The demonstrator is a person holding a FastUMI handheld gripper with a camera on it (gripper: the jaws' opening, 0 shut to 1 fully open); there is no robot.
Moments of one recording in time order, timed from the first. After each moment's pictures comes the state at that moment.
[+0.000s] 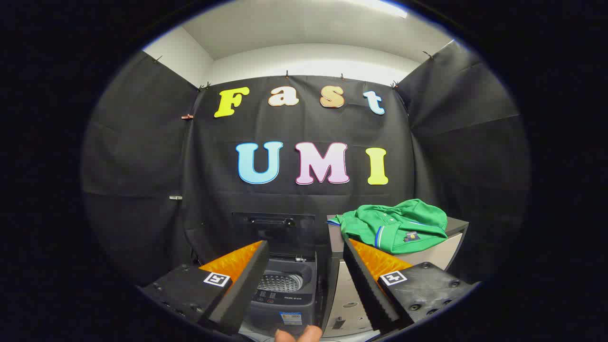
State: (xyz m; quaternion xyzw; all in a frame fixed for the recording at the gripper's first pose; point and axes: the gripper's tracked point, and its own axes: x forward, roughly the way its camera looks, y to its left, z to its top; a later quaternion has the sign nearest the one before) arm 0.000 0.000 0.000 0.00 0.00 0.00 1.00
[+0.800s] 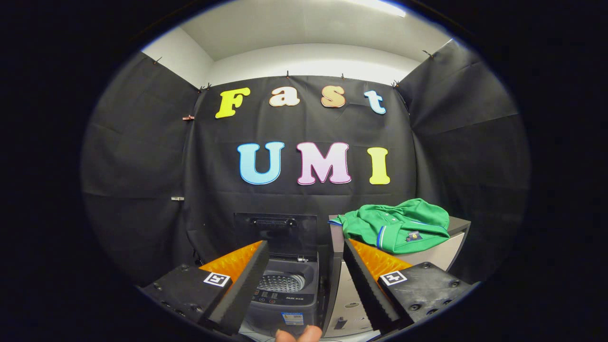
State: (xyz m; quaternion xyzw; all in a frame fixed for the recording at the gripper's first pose) arm 0.002 0.001 0.001 0.00 0.00 0.00 1.00
